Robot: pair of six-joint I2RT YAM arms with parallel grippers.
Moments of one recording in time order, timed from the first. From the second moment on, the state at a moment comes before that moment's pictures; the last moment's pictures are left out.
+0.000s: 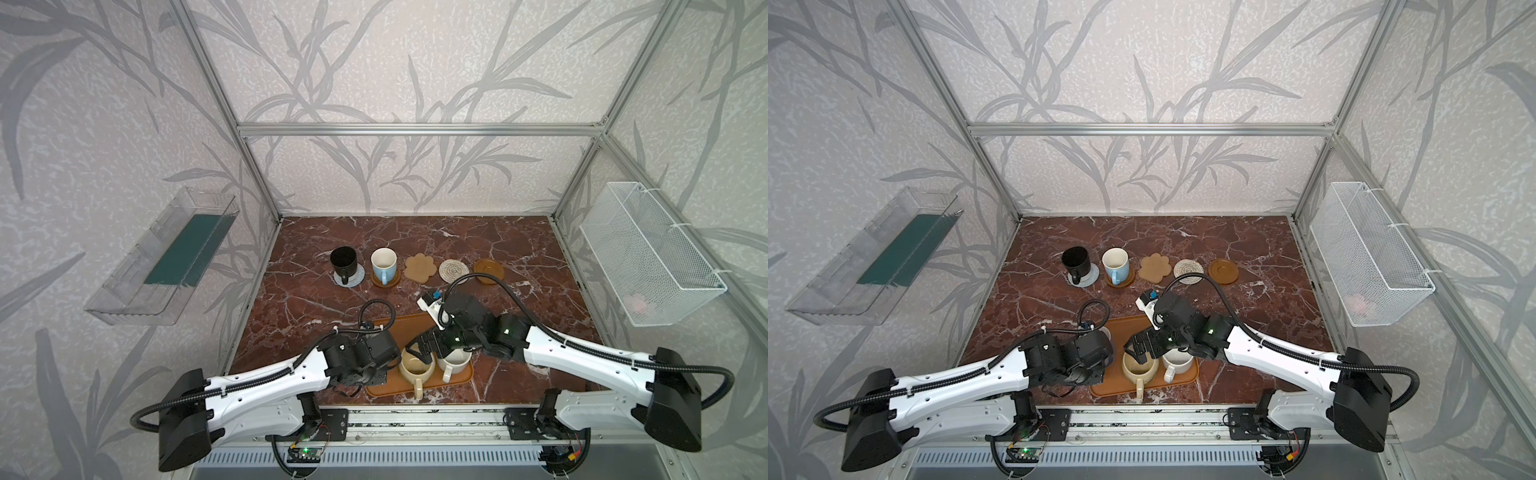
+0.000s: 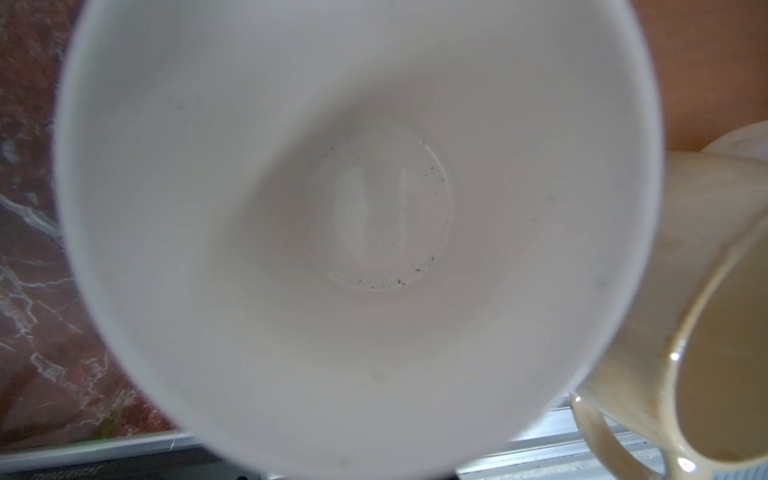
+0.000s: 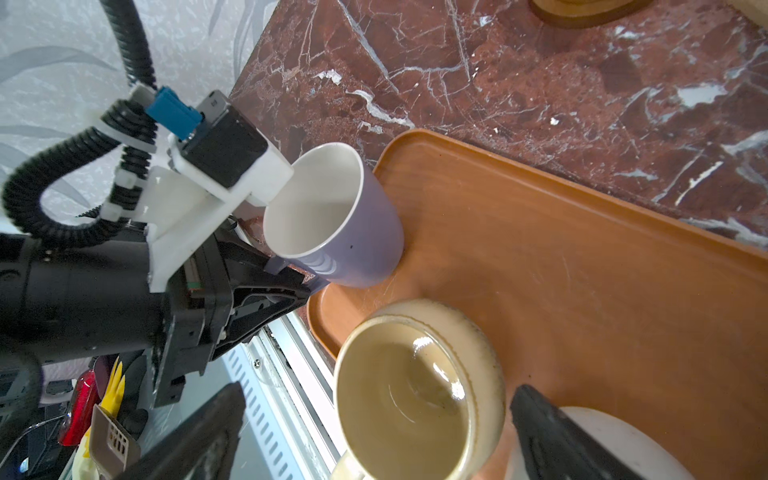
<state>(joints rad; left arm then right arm) -1.09 1.05 0.70 -0.96 -0.15 -1.08 1.00 1.25 0.86 -0.36 -0.25 0.53</state>
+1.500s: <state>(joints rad) -0.98 1.22 1.14 -1.06 -0.32 -0.81 0.75 1.16 0.85 -0.25 -0.20 0.55</state>
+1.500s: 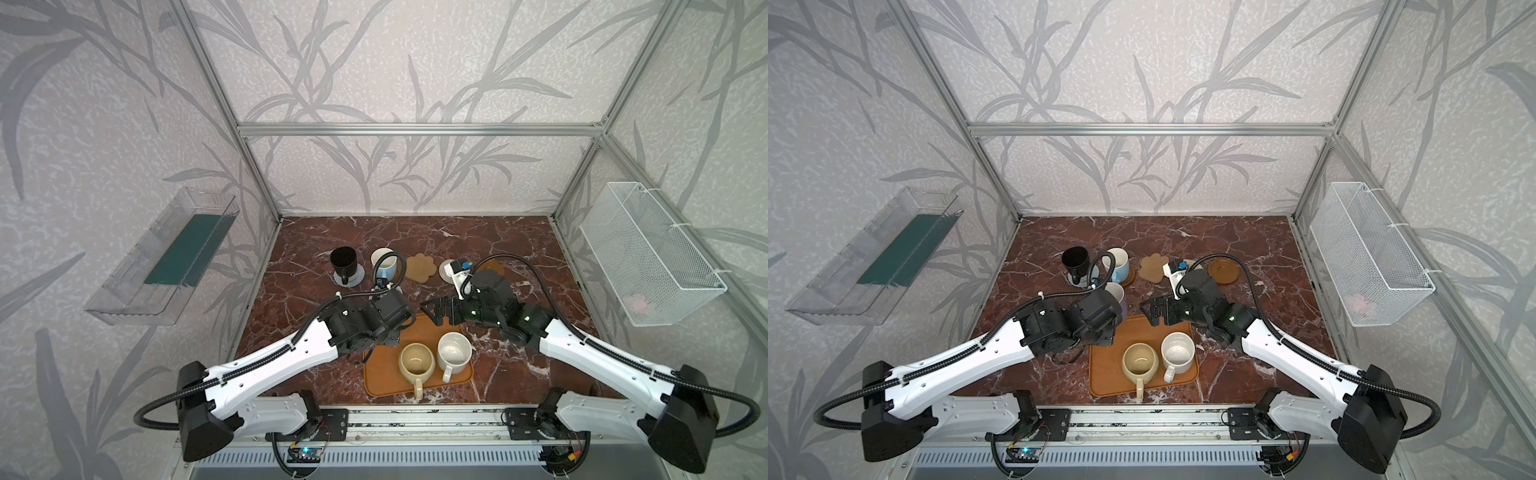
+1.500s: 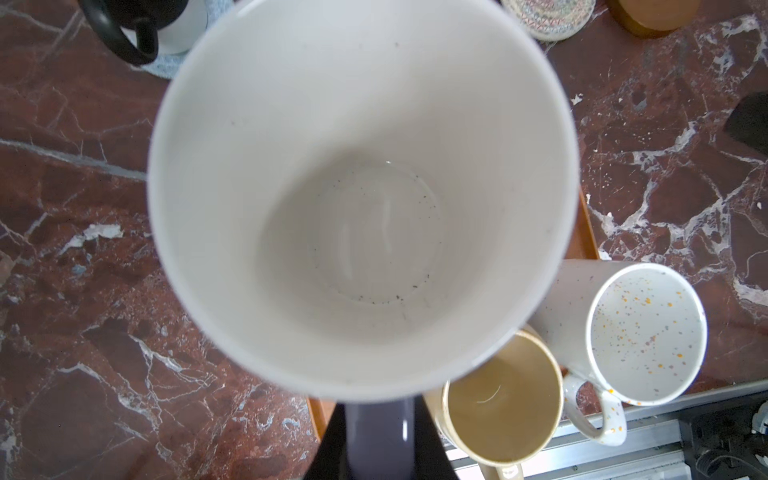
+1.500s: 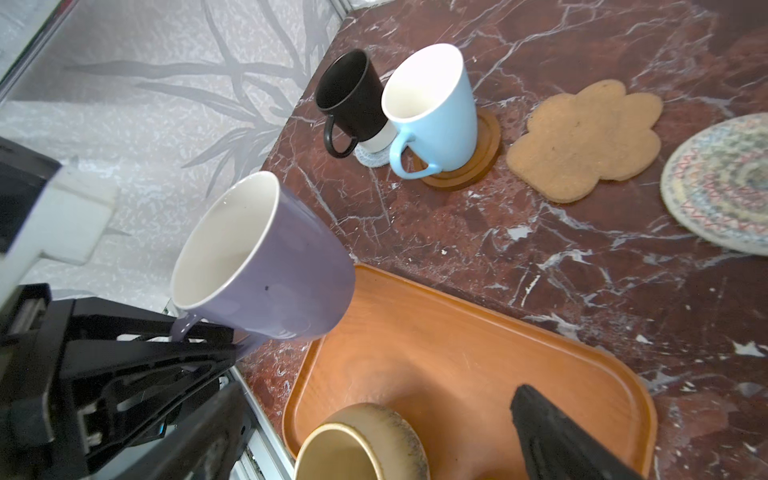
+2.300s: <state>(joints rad) -0.83 1.61 1.44 -0.88 -0.29 -0.60 0.47 1.13 0.87 -0.29 -0.27 0.49</state>
